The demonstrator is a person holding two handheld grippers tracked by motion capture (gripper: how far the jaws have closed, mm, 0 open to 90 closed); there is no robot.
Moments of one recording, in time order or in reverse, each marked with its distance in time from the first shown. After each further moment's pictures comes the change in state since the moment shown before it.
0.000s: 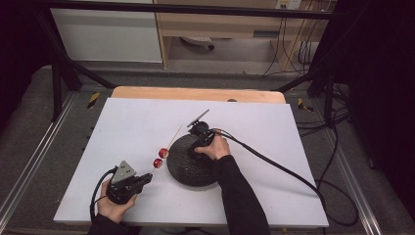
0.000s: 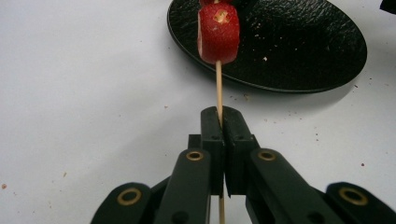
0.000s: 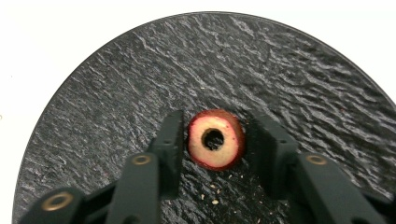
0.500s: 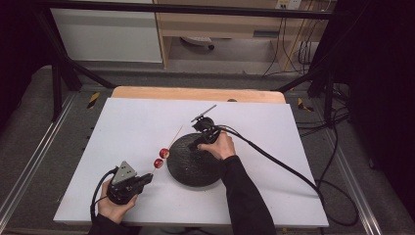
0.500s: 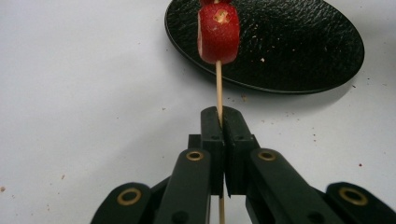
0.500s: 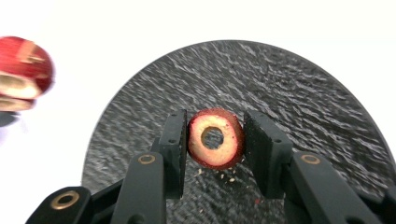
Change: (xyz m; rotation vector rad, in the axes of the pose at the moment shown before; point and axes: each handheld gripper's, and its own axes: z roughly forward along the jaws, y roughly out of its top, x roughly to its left) left arm -0.003 0.001 0.000 -0.005 0.001 0.011; right arm 0.009 -0.002 -0.039 -0.084 0.040 0.049
